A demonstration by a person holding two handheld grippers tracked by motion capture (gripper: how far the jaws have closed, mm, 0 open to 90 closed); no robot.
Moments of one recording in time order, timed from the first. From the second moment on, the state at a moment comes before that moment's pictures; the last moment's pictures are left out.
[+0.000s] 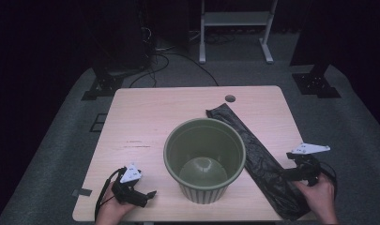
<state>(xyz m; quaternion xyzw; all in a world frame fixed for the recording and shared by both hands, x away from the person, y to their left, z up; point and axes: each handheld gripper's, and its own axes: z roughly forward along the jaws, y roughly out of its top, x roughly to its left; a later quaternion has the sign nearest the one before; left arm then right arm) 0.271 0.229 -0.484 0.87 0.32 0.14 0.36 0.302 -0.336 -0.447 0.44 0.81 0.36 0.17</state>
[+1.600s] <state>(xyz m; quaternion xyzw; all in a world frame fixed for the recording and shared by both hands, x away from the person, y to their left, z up) 0.270 0.229 -0.484 0.86 0.32 0.14 0.36 0.365 -0.267 -0.475 0.42 0.84 0.31 0.13</state>
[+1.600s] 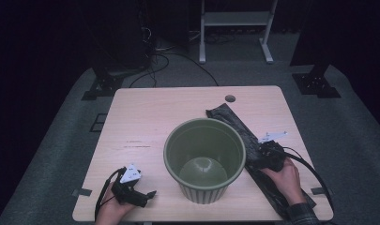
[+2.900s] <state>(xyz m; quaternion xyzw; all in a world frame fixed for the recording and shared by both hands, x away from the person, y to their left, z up) 0.270 0.229 -0.484 0.86 0.32 0.14 0.36 0.339 -0.293 -0.443 0.39 0.82 0.39 0.13</state>
